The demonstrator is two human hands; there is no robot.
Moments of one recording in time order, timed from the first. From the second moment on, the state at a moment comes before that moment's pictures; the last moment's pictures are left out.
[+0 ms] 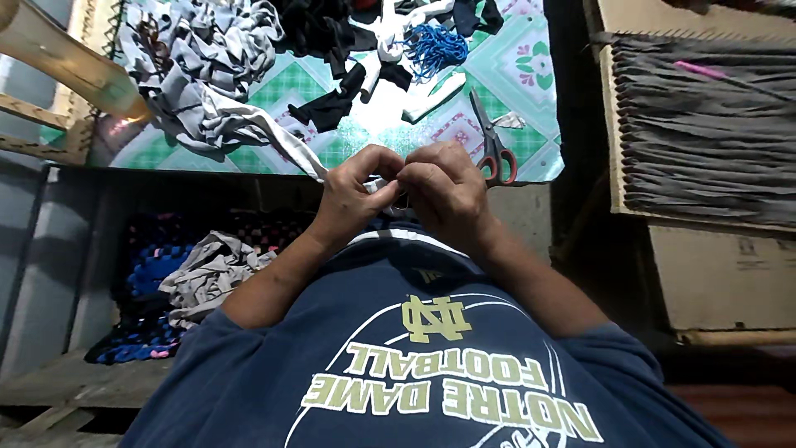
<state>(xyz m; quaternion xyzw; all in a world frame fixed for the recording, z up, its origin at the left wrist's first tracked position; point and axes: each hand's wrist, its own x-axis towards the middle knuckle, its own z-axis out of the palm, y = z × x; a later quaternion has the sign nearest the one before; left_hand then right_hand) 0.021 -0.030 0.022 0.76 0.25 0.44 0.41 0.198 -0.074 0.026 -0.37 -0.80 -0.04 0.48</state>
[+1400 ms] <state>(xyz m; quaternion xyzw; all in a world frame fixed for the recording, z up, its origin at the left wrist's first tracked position) 0.021 -0.024 0.016 0.71 0.22 0.57 0.35 0.188 -0.084 0.031 -0.37 -0.46 0.50 0.63</state>
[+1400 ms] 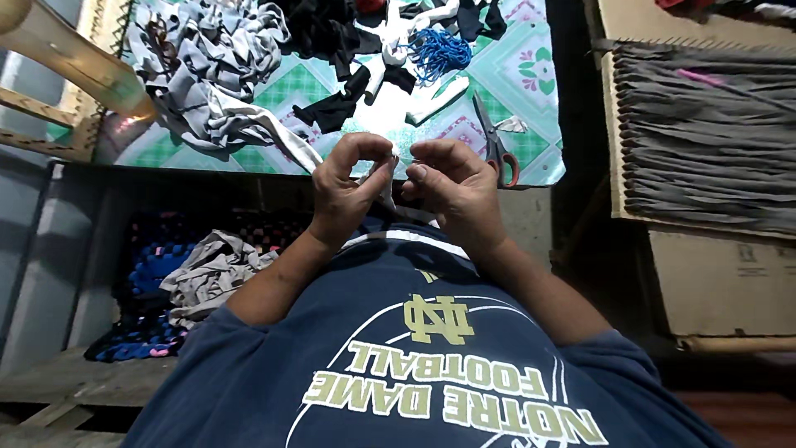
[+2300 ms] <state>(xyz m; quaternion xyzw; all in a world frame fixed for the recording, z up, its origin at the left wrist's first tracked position) 0.005 -0.017 0.029 0.46 0.25 0.49 0.70 0.293 -0.081 0.054 -0.41 -0.48 0.24 0.73</state>
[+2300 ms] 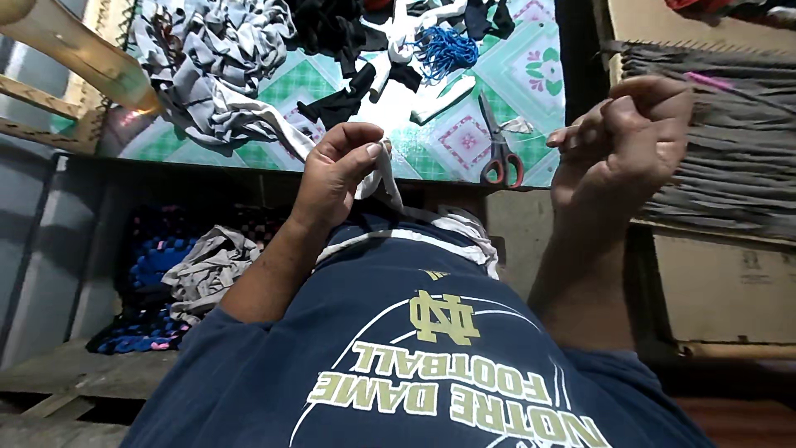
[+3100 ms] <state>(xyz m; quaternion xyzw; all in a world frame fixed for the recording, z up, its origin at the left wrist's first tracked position) 0.007 -0.027 0.035 0.47 0.22 0.47 0.72 0.208 -0.065 0.037 -0.41 -0.74 0.14 0.51</state>
